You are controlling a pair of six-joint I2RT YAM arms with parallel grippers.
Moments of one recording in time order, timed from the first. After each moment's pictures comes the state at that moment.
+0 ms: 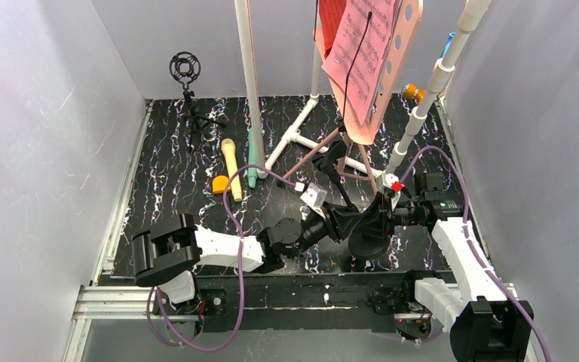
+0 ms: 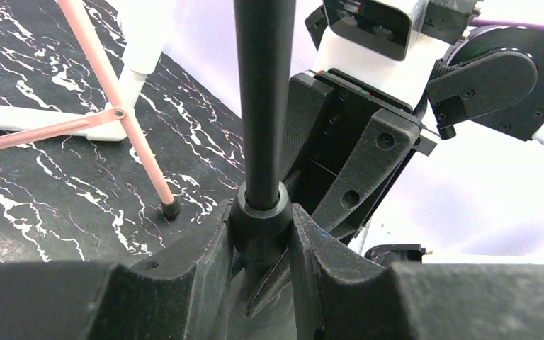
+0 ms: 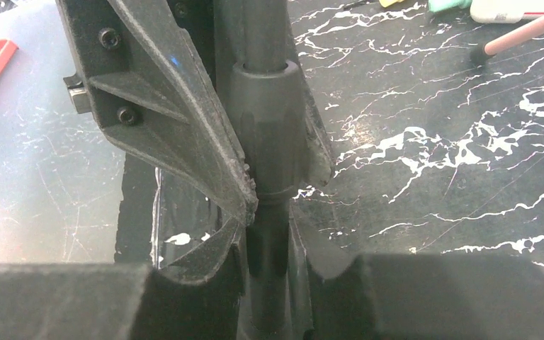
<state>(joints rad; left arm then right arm) -1.29 1.60 0.71 1.05 -0.32 -0.49 0.07 0.94 0.66 -0.81 -1.35 -0.84</state>
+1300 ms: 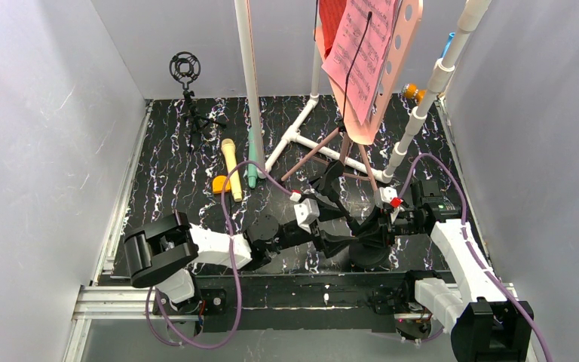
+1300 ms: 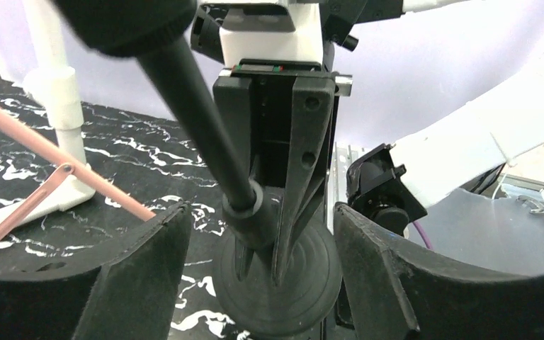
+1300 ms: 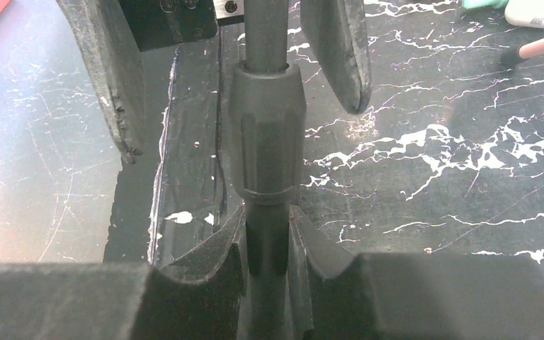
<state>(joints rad) -1.18 1.55 0.54 1.25 0.17 -0.19 0.08 0.93 0.63 -1.00 -1.35 -1.13</state>
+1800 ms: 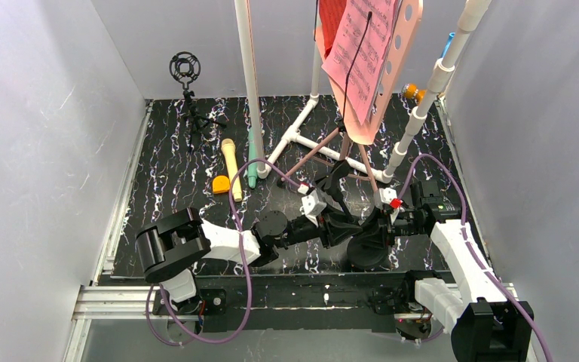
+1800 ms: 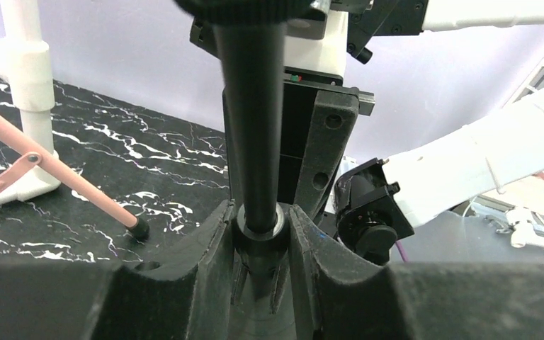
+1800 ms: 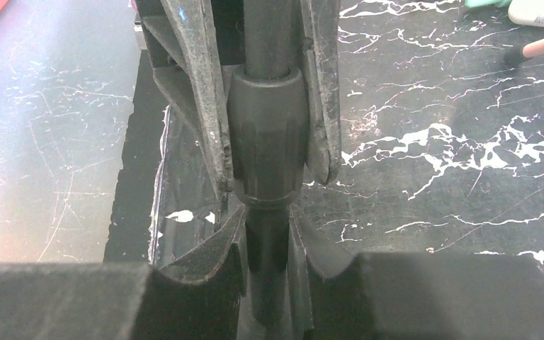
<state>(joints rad) -1.17 1.64 0.63 1.25 0.21 -0.31 0.08 0.93 0.63 -1.00 -1.35 -1.14</state>
